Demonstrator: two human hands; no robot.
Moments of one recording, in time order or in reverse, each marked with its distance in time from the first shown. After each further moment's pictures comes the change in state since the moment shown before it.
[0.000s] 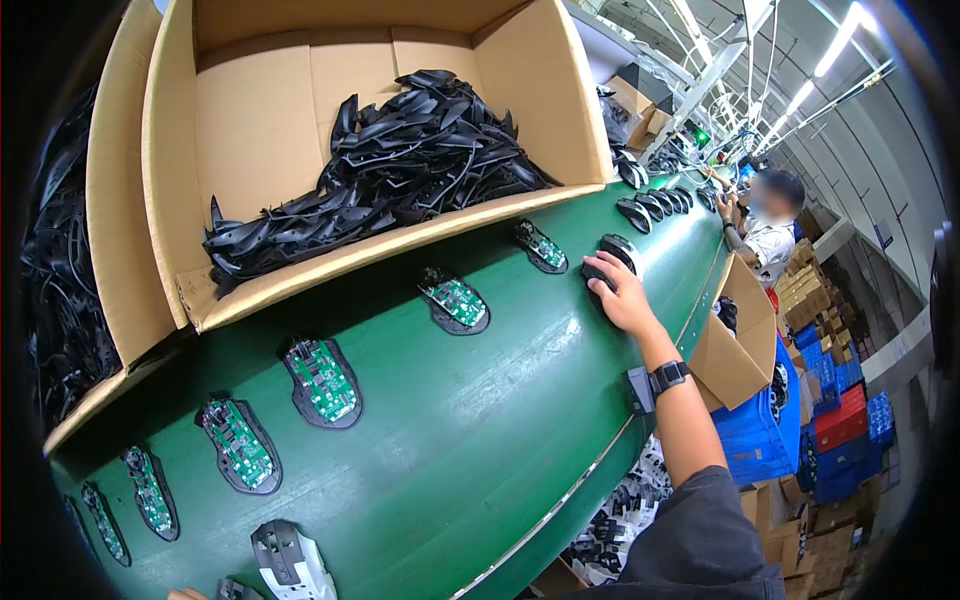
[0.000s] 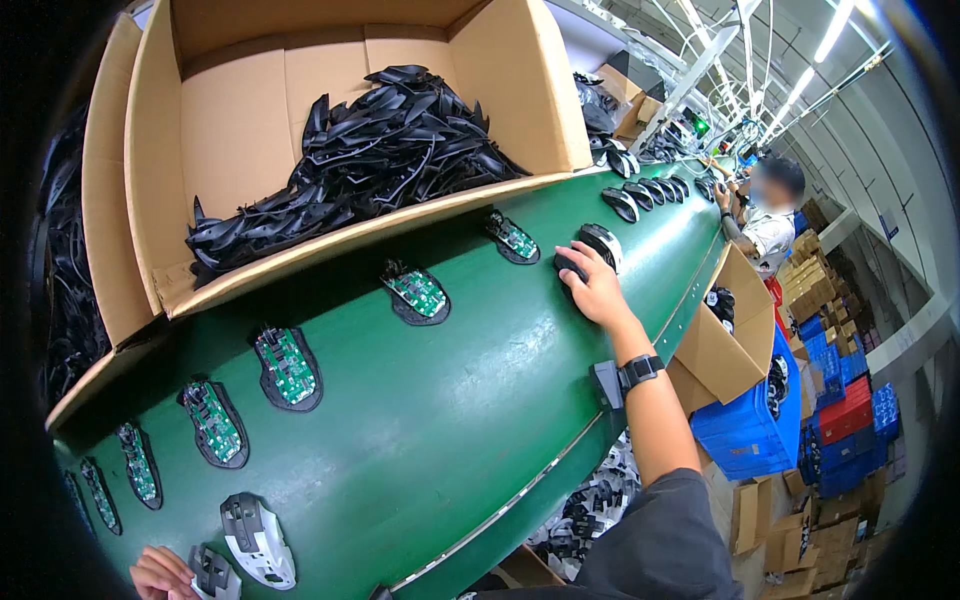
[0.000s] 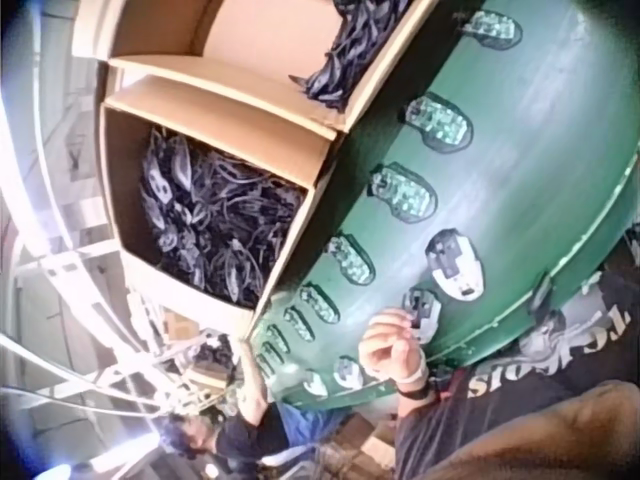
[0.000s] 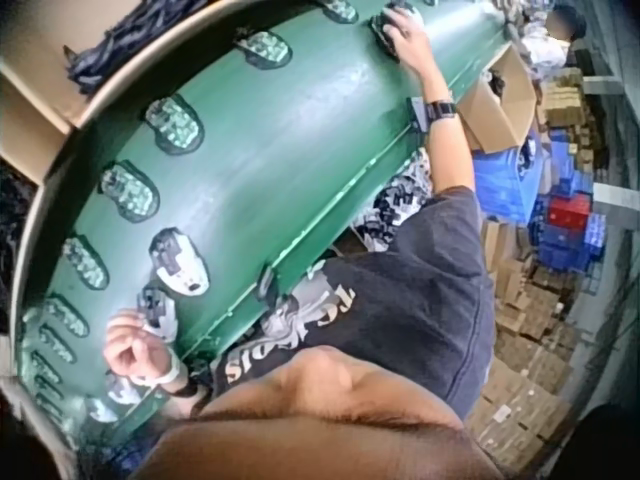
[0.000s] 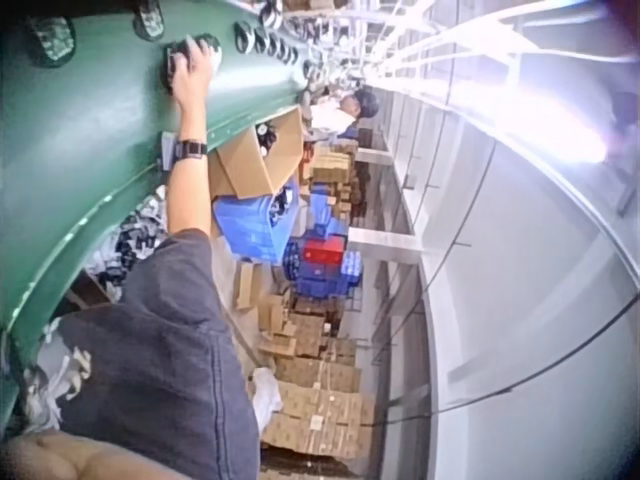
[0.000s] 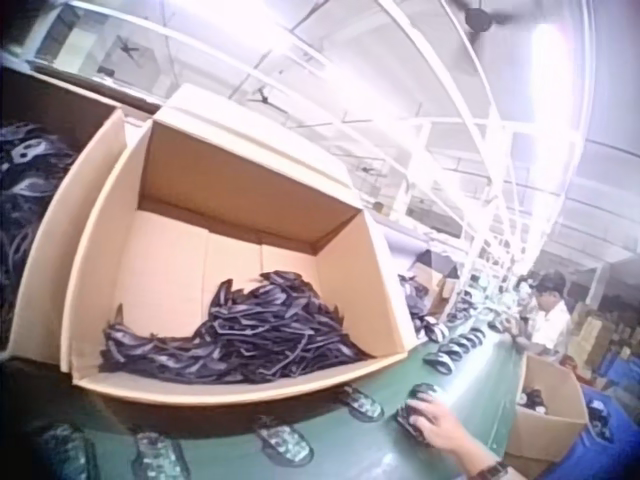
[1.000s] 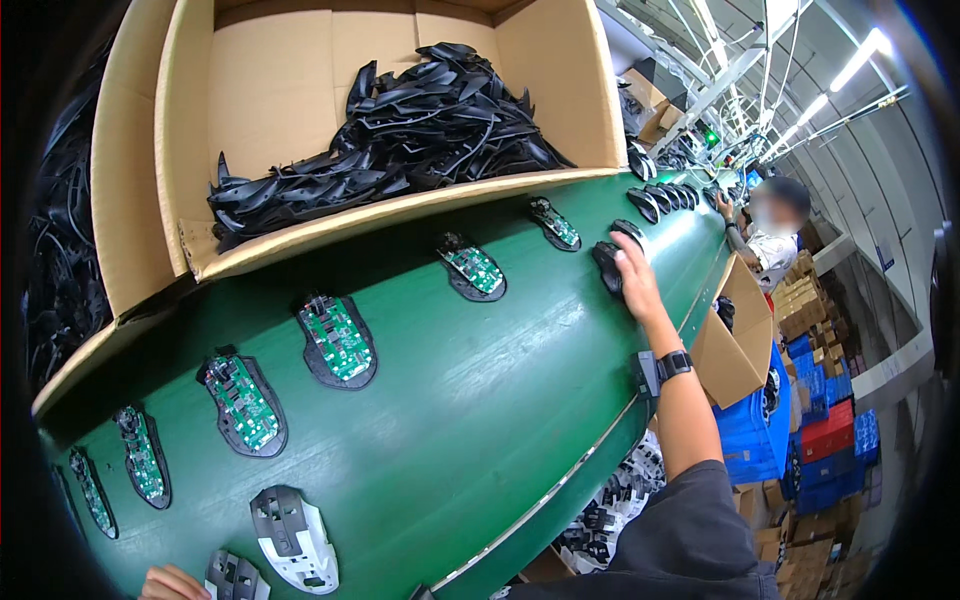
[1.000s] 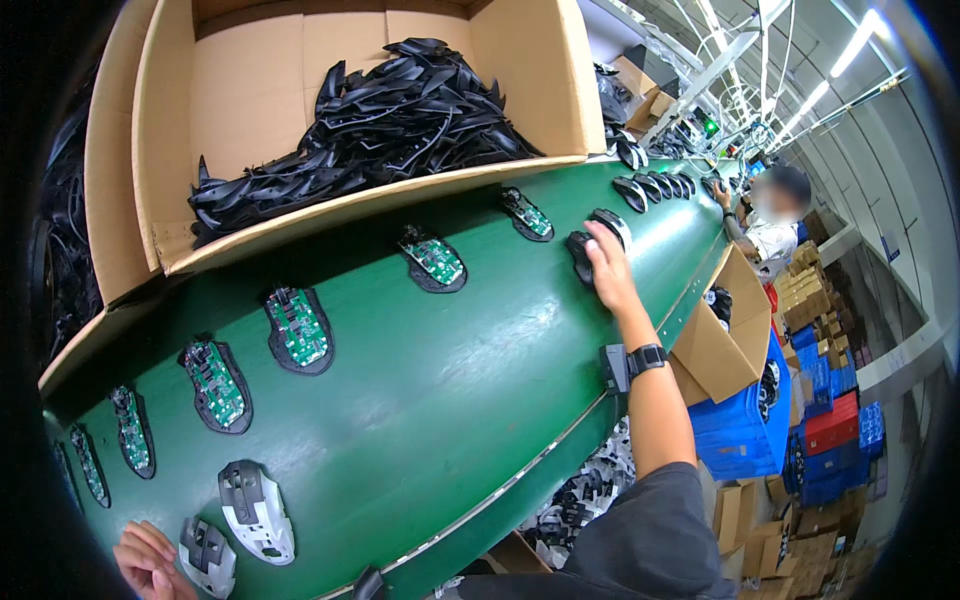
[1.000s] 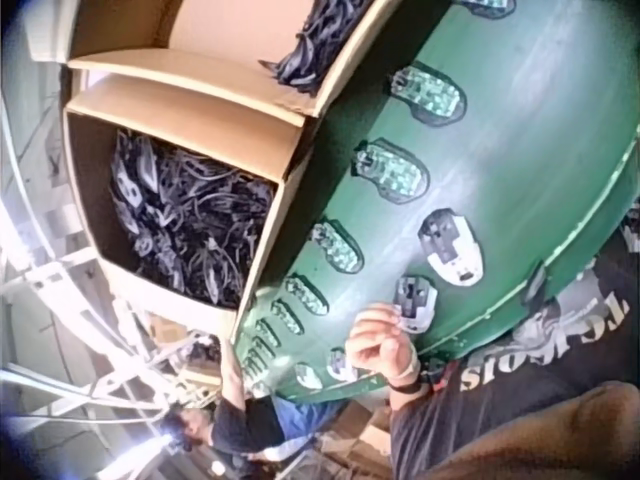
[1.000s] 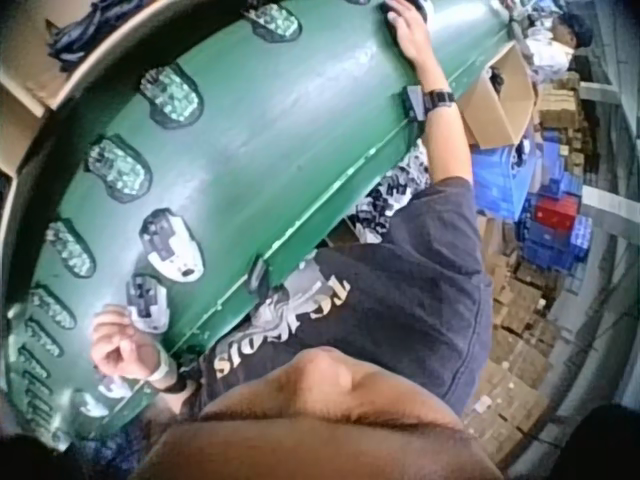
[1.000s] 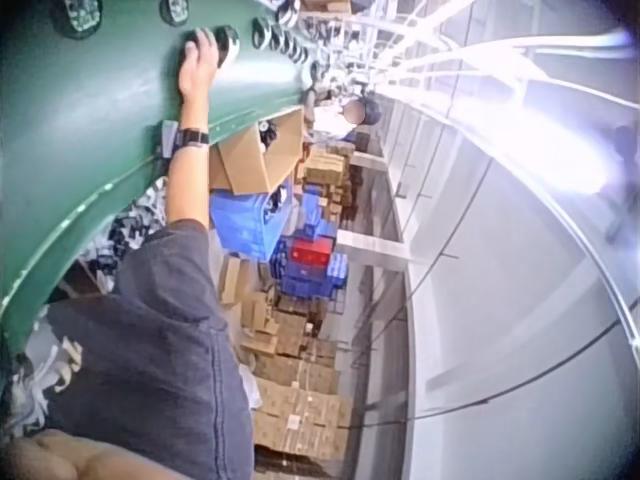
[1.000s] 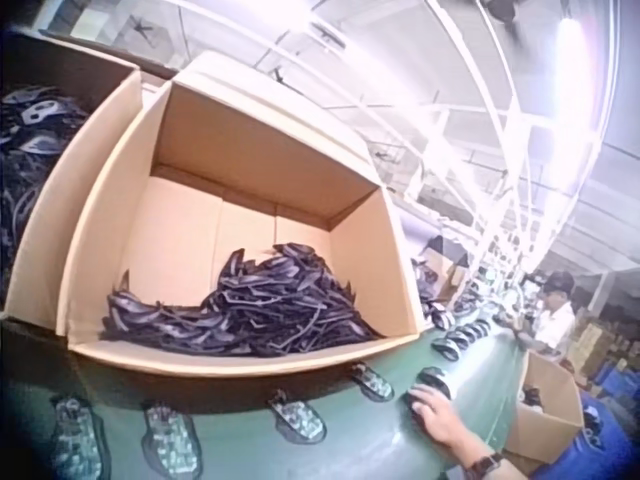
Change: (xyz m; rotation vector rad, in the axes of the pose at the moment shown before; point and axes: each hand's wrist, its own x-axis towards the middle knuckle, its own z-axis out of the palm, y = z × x) left_hand -0.007 0.000 -0.011 -0.057 -0.007 -0.012; right_hand -0.002 0.019 0.002 0.166 0.087 -0.081
